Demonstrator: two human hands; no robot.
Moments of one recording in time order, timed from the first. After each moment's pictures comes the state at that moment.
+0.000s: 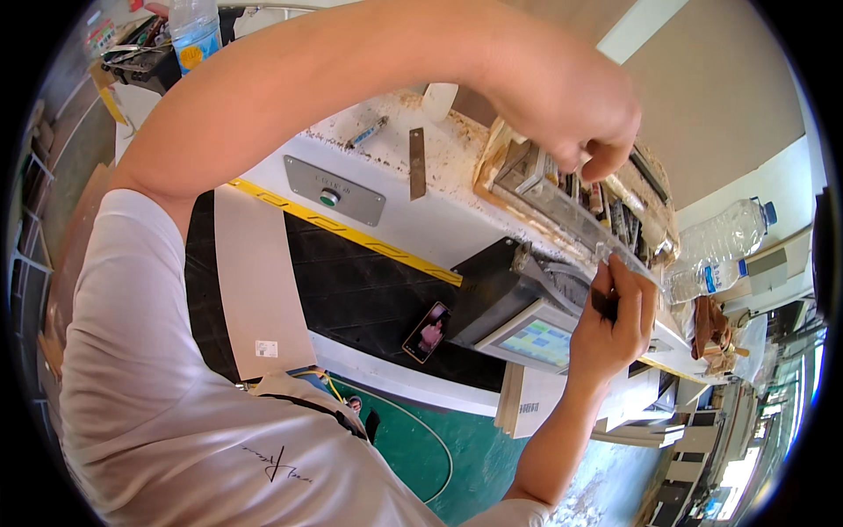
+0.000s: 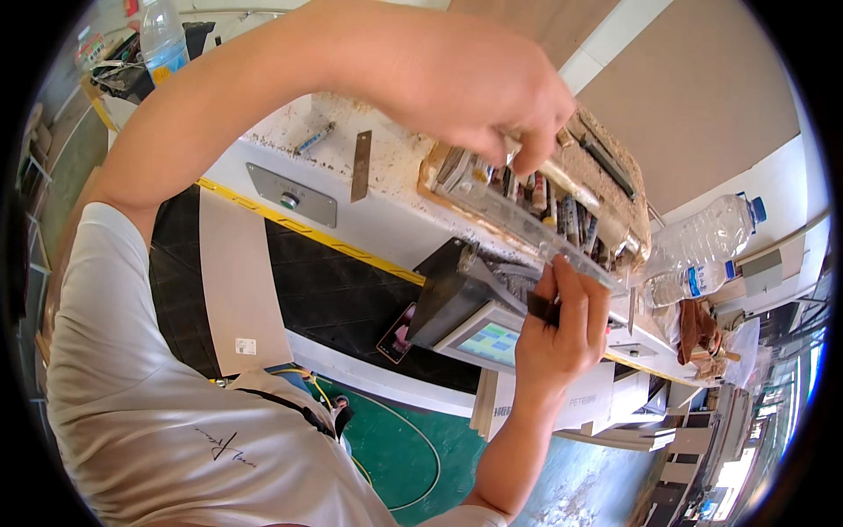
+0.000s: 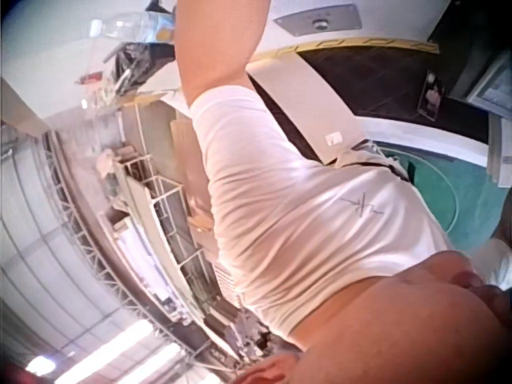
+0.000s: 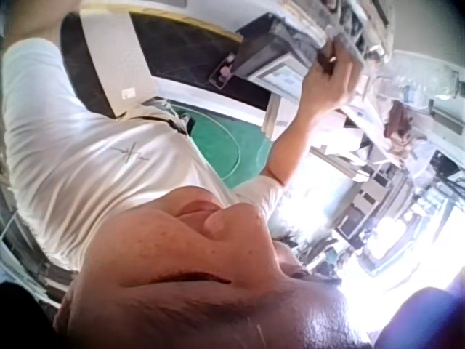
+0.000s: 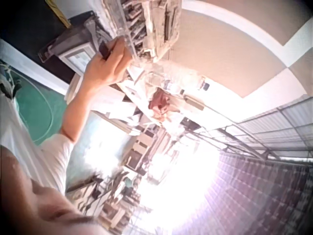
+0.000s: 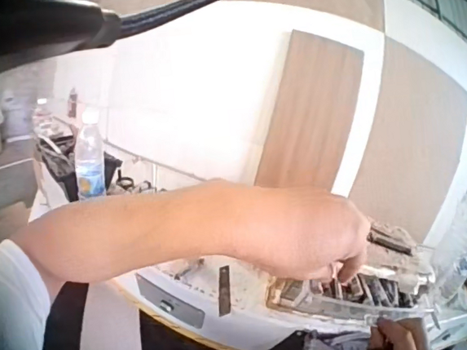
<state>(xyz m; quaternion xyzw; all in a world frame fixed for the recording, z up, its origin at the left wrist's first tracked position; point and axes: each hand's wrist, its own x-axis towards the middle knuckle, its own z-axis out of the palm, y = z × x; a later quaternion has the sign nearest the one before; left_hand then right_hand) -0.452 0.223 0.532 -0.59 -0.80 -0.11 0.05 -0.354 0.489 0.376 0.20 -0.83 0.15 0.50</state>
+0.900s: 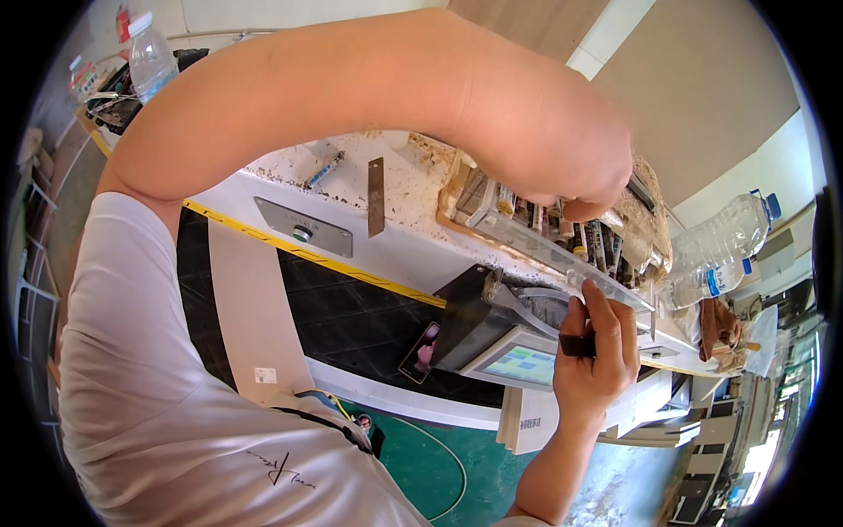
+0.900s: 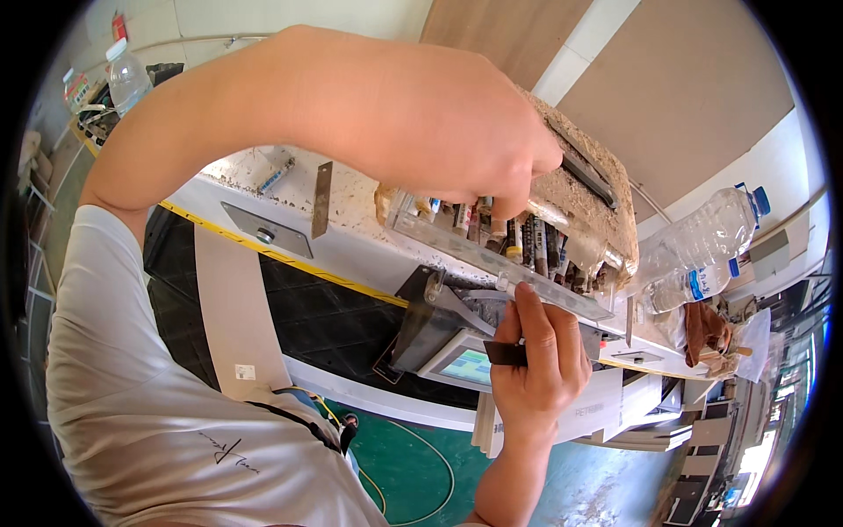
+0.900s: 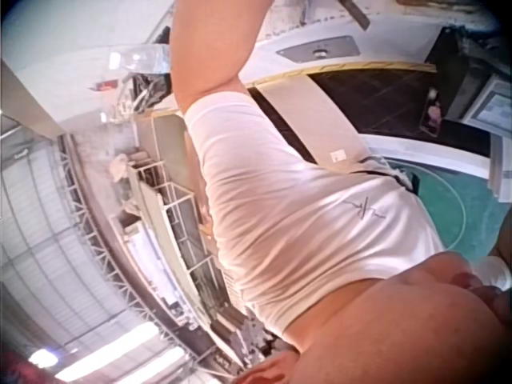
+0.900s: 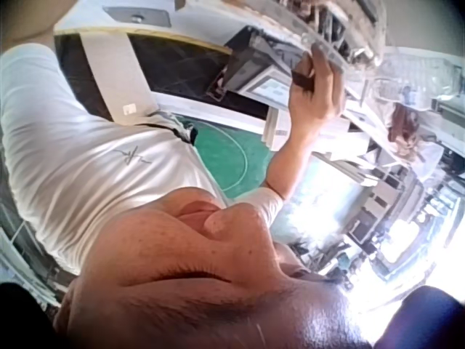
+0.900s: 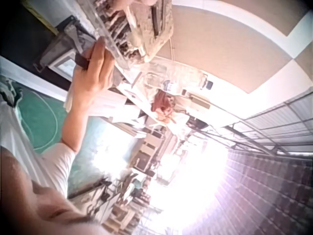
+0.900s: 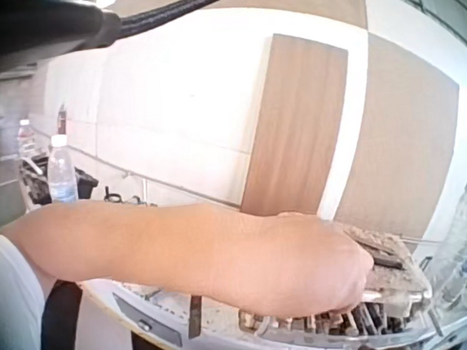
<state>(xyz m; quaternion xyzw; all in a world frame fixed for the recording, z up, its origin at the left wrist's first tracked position) -0.472 0.268 0.516 -0.63 -0.77 0.00 0.13 -0.353 0.507 0.384 0.23 -0.86 0.16 0.43</state>
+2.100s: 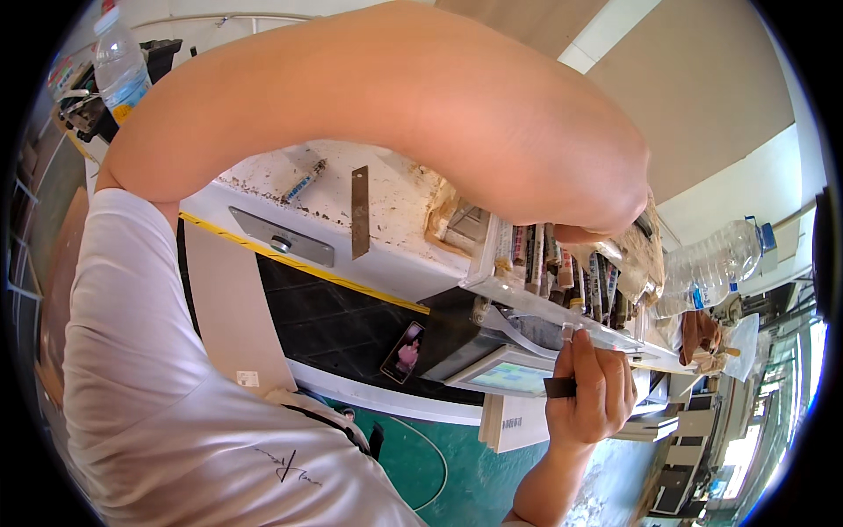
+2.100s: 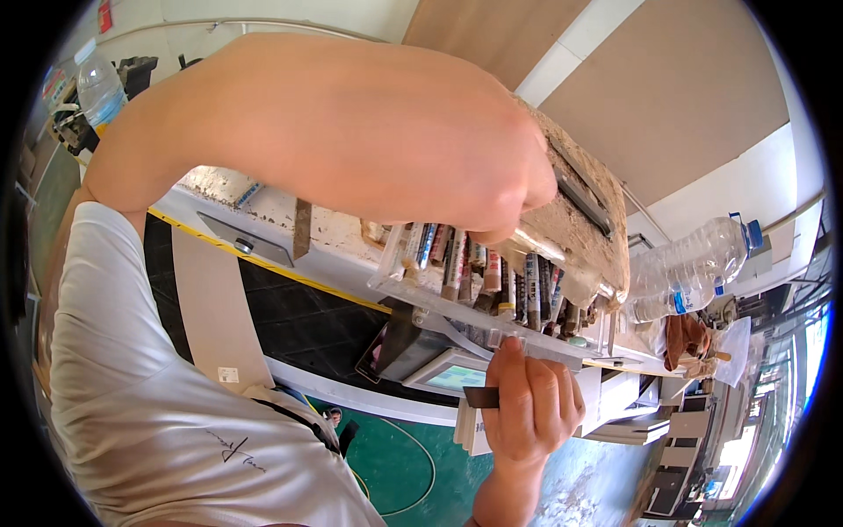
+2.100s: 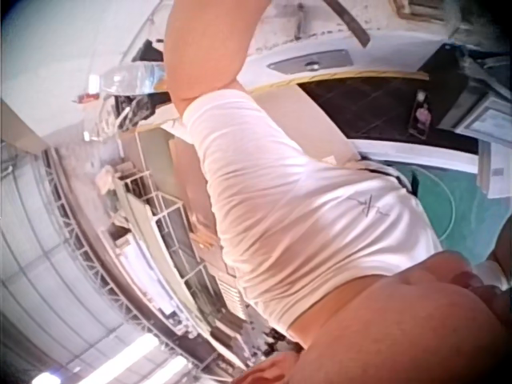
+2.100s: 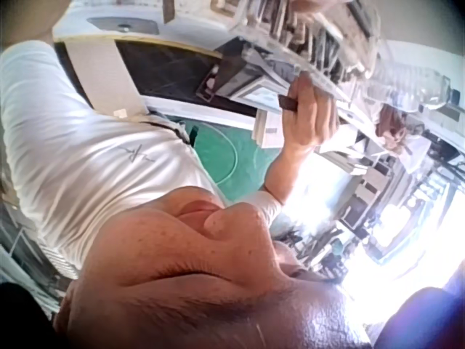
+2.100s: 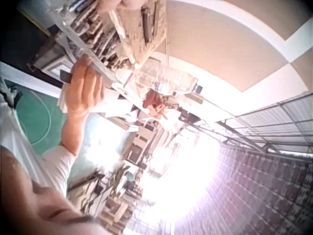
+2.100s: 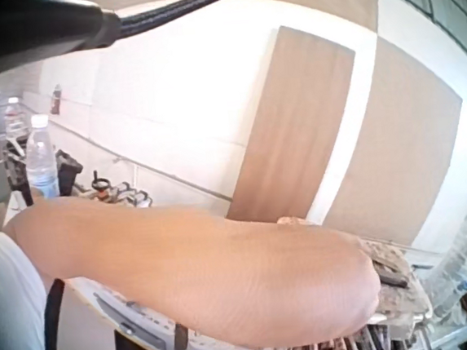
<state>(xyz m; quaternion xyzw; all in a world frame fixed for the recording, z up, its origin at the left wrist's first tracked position) -0.476 0.238 0.533 -0.66 -0.74 -0.07 0.11 -0.352 0.504 0.404 0.32 -0.83 0.03 0.45</state>
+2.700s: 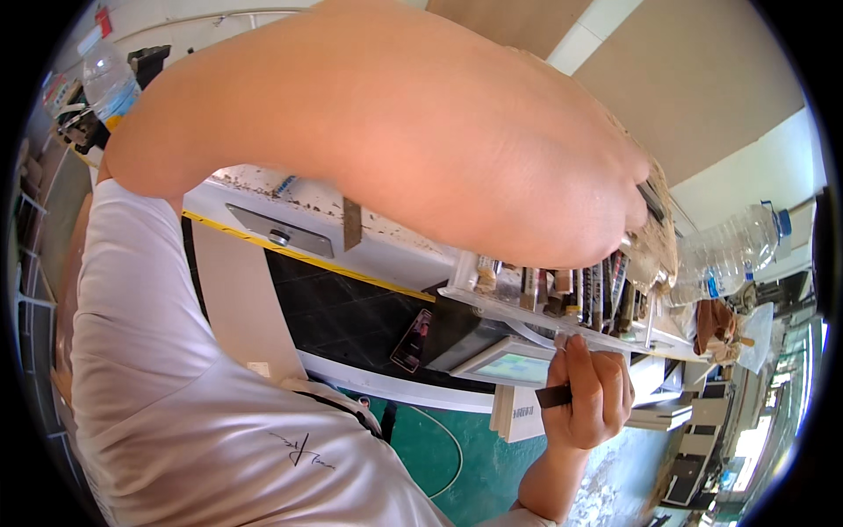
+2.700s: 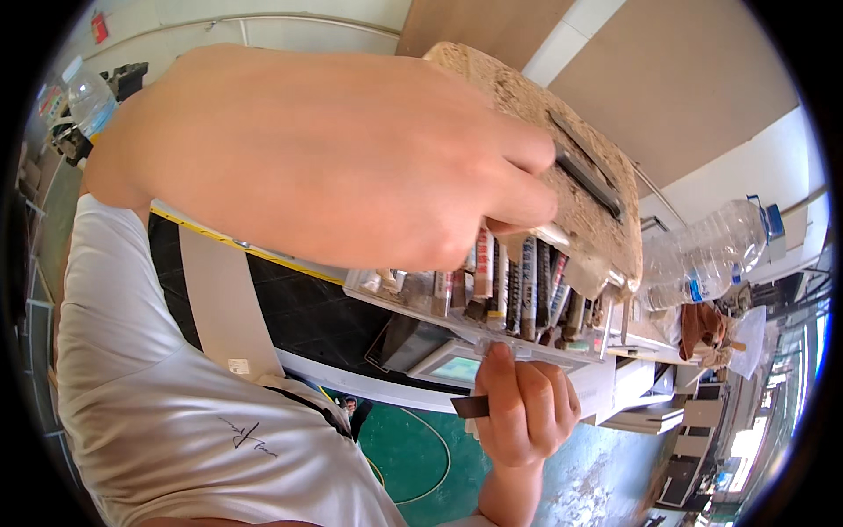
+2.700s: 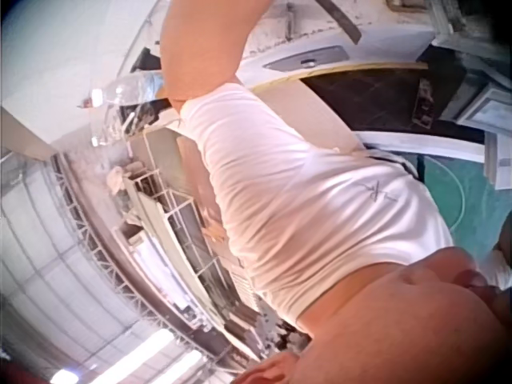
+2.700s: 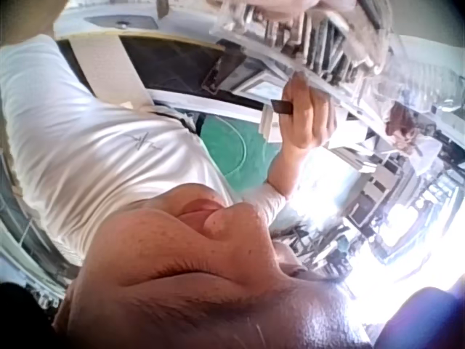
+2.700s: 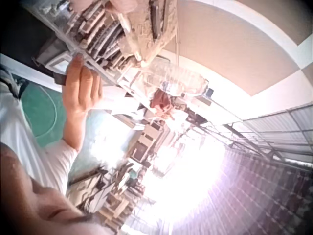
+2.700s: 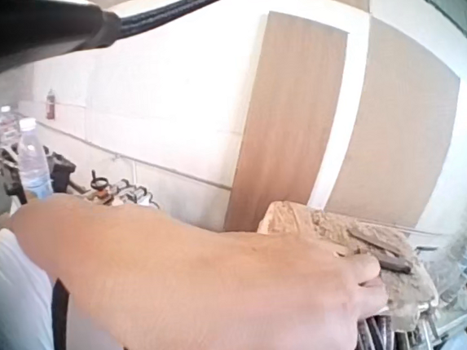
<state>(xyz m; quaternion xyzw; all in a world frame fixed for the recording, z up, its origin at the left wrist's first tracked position) -0.473 0.250 0.511 -0.69 -0.70 -0.06 0.17 -0.346 0.511 0.392 0.33 -0.84 0.08 0.43</state>
